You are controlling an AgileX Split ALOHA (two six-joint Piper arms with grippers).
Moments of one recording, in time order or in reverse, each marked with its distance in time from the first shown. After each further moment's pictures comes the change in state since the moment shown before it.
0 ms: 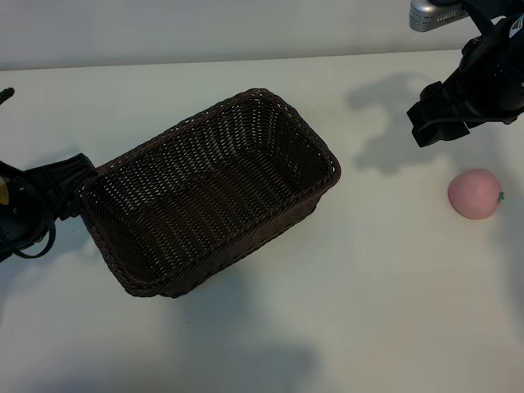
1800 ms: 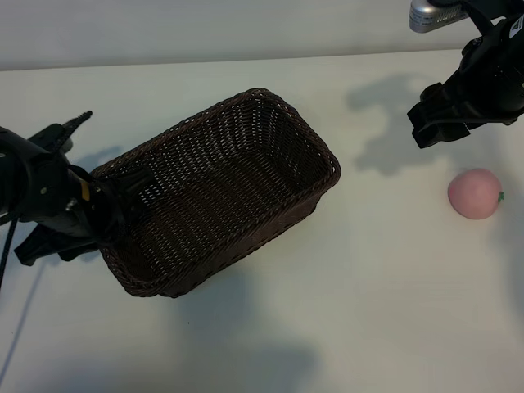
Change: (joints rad) left arm 0.009 0.356 0.000 -0.077 -0.287 0.005; right arm 0.000 0.000 0.000 0.000 0.008 0.000
